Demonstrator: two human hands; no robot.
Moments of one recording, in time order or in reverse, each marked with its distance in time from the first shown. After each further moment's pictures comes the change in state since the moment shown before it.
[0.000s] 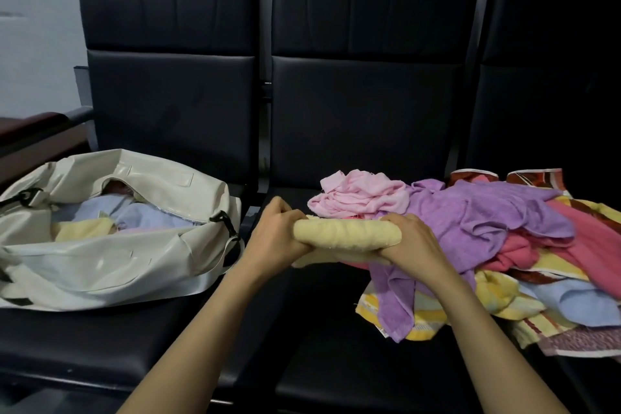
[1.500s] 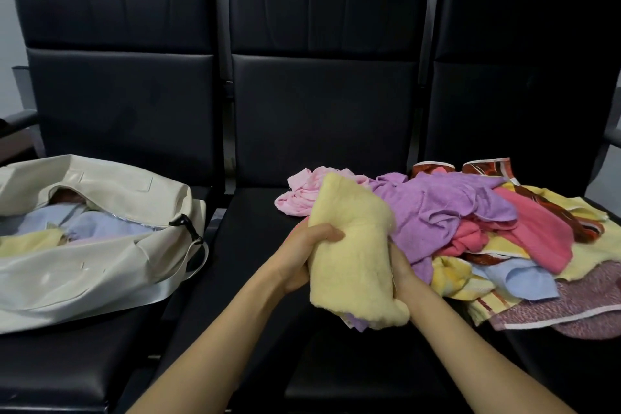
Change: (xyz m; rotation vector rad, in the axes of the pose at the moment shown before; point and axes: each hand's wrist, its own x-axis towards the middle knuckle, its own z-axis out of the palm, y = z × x) left_hand -0.003 0.080 0.043 -1.268 -0.474 -0.365; right_hand -0.036 -0.019 -0.011 1.461 0.829 0.838
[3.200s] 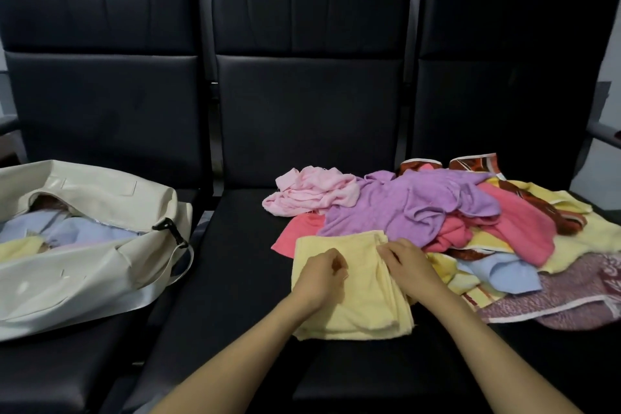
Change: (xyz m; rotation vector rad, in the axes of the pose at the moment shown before) left_hand 0.043 -0.085 0.014 0.932 0.211 0.082; right_hand 0.117 0.011 -0.060 -1.435 -0.772 -0.716
